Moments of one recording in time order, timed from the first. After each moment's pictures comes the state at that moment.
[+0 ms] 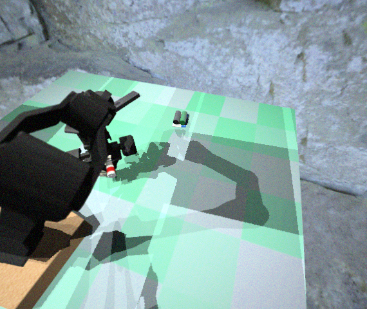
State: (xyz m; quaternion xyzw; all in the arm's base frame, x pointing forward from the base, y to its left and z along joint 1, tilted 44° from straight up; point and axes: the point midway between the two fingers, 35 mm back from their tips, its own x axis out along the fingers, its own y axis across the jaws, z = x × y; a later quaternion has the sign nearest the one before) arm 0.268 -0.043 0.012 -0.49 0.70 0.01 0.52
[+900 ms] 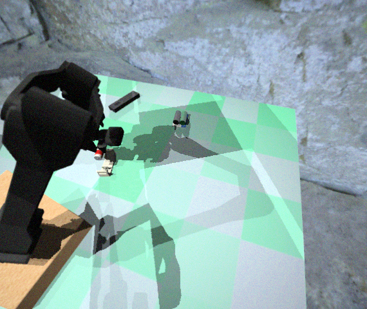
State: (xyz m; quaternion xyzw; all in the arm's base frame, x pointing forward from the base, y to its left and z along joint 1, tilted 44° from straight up) arm 0.307 0.013 -0.035 -0.39 0.67 -0.10 0.62
